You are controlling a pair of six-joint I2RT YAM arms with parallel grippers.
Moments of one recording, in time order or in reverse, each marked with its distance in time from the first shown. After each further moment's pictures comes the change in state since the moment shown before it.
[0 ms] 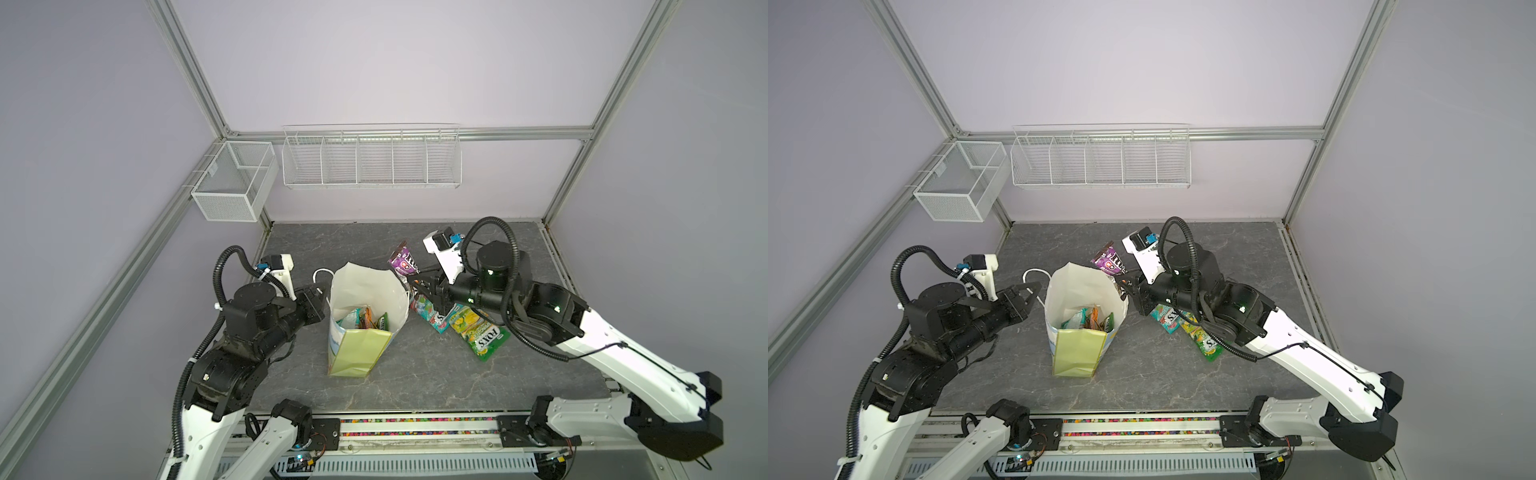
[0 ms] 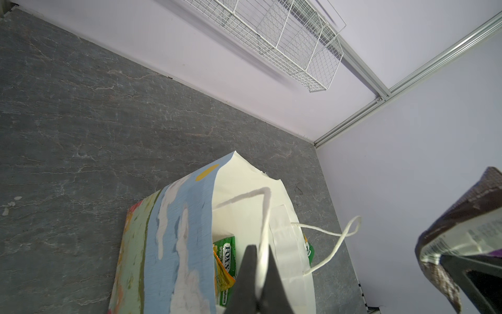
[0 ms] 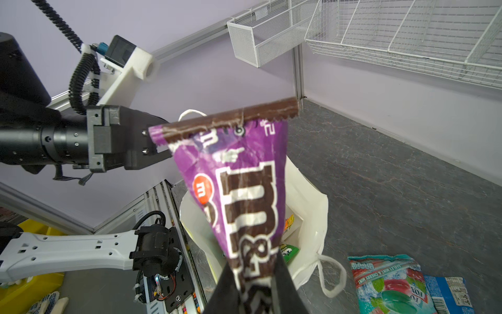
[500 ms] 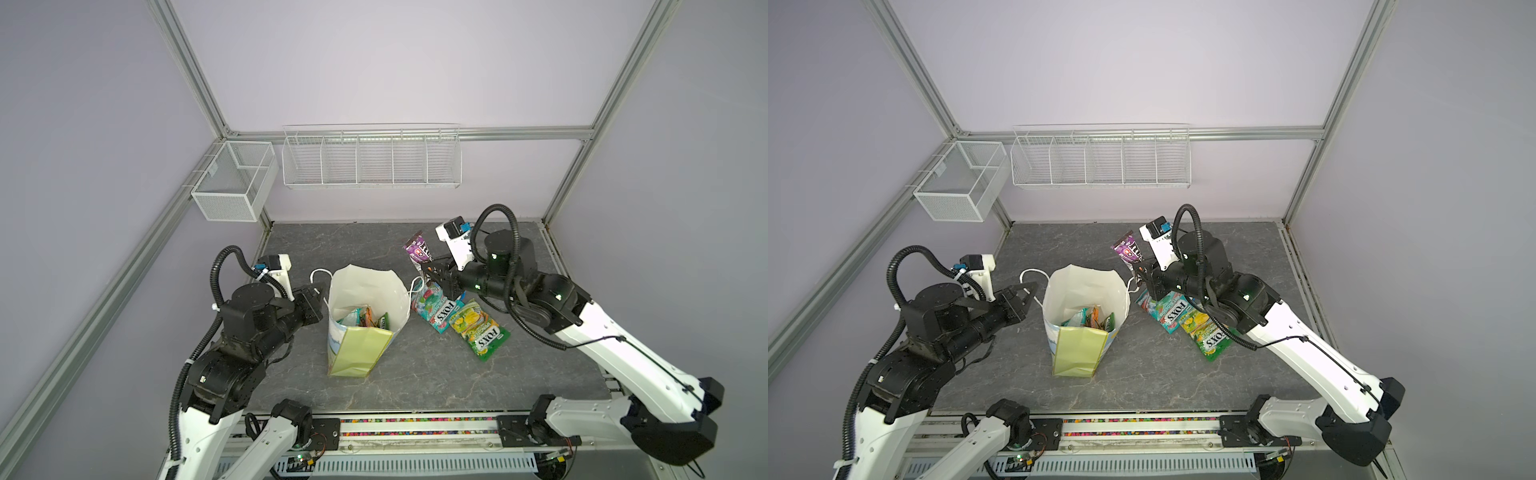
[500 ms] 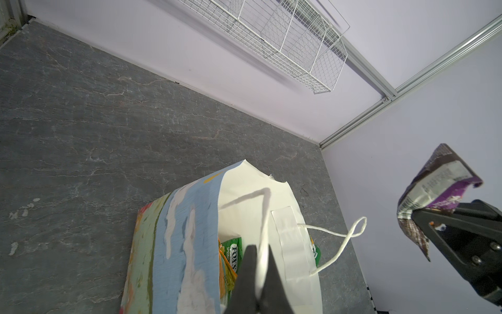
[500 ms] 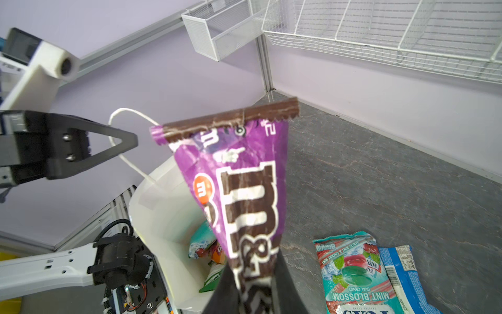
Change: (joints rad) left arm 0.000 -0.001 0.017 -0.024 -0.026 0.023; right arm -0.136 0.004 0.000 -0.050 -0.023 -0.025
